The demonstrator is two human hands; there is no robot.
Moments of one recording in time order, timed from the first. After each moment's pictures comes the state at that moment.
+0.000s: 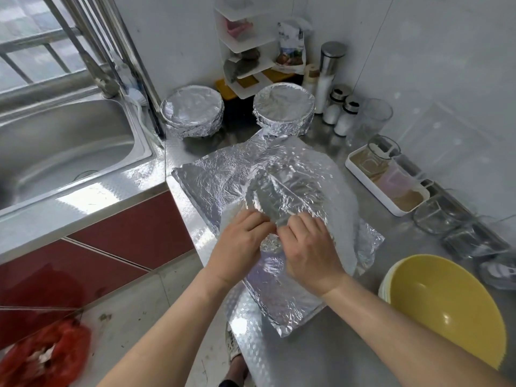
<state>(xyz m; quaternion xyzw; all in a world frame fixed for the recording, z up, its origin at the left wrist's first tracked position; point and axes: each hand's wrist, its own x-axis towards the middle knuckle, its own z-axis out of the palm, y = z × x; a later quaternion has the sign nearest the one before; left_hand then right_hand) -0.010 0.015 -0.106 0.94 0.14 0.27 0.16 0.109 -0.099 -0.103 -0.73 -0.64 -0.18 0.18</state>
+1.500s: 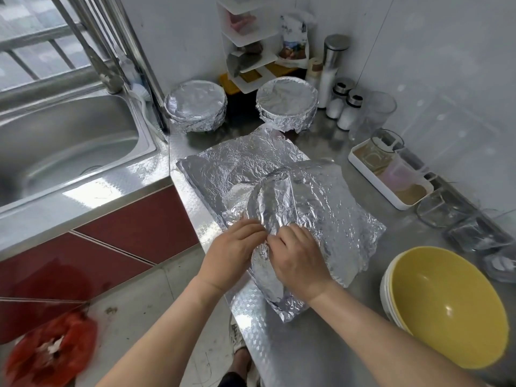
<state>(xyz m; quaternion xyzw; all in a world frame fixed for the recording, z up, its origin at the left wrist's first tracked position) -0.043 0.010 -0.130 0.94 0.14 0.25 0.17 0.082 -0.104 -0.130 -0.73 -0.64 -0.12 0.21</state>
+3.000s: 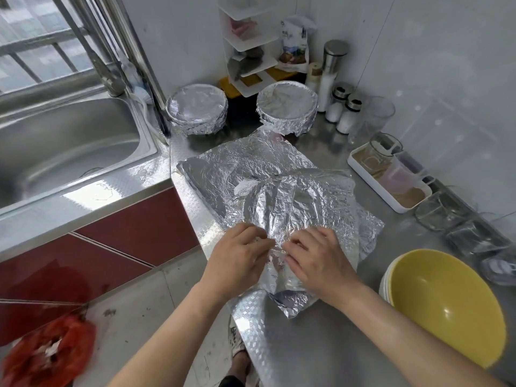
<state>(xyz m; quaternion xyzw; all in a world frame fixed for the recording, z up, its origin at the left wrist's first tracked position) -0.043 0.000 -0.123 0.95 0.15 0.21 0.16 0.116 -0.133 -0.121 -0.72 -0.68 -0.06 0.17</state>
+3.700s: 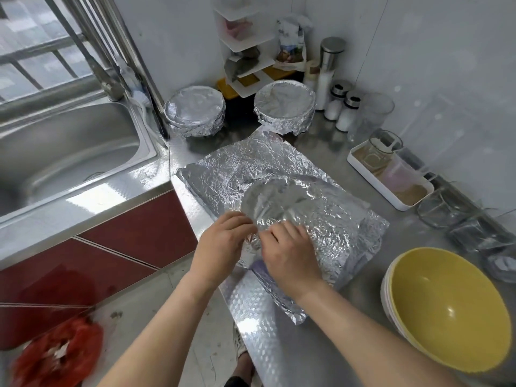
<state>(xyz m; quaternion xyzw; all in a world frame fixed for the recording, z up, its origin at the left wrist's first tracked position) -0.043 0.028 -0.119 0.94 0.20 0.23 0.16 0.075 -0.091 -0.122 -0.76 -0.60 -0.09 0.21</state>
